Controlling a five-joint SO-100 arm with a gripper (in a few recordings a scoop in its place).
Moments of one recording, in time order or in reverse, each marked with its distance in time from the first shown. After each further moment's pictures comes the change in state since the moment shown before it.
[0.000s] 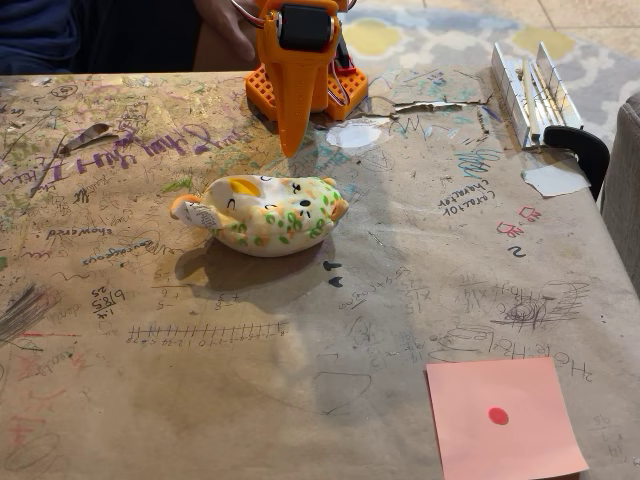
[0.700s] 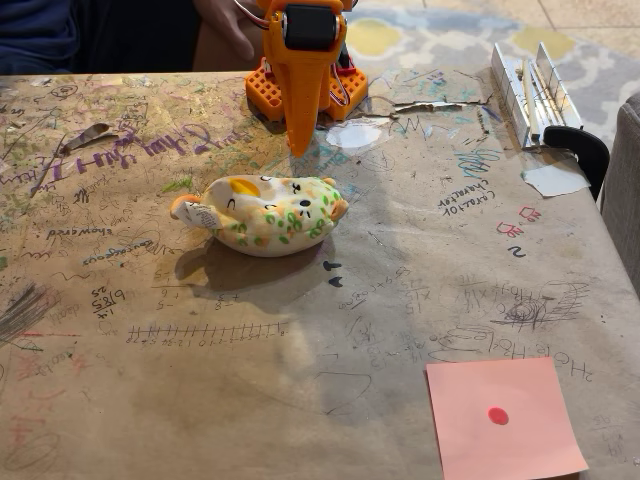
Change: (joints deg) arm -2.4 0.0 0.0 0.0 3.0
